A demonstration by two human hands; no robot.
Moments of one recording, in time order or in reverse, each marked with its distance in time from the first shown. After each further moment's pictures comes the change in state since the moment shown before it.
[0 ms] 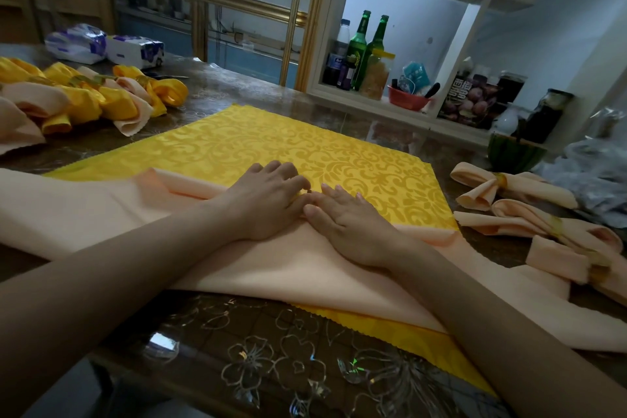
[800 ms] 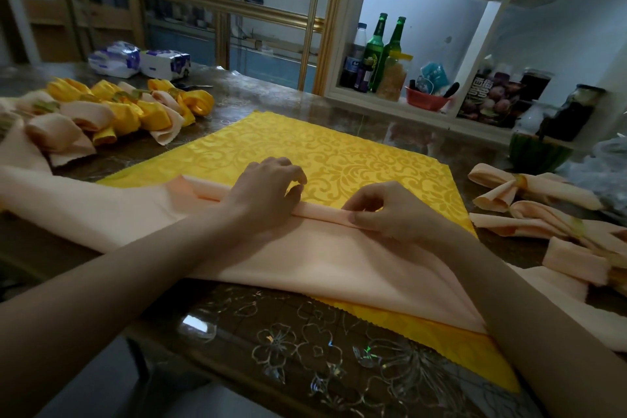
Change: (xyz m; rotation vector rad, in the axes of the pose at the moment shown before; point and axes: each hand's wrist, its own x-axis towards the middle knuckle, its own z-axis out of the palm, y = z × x) left_hand -0.019 -0.003 -0.018 -0.207 0.217 -0.174; right_hand -0.013 0.013 -0.035 0.377 0.148 -0.042
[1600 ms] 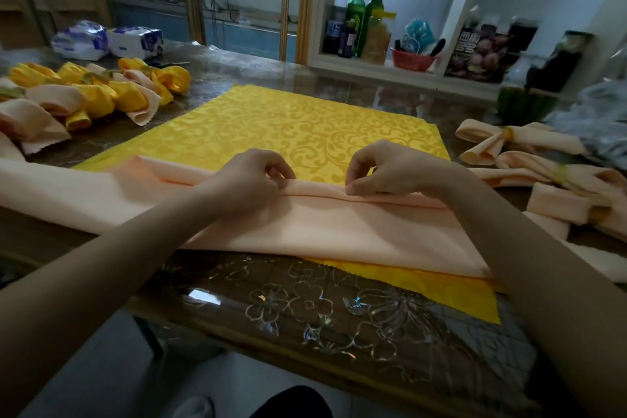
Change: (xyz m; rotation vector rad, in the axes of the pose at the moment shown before) left_hand -0.019 0.009 -0.011 -0.296 -0.218 -0.181; right_hand -0.011 -0.012 -0.018 -0.172 -0.171 0.101
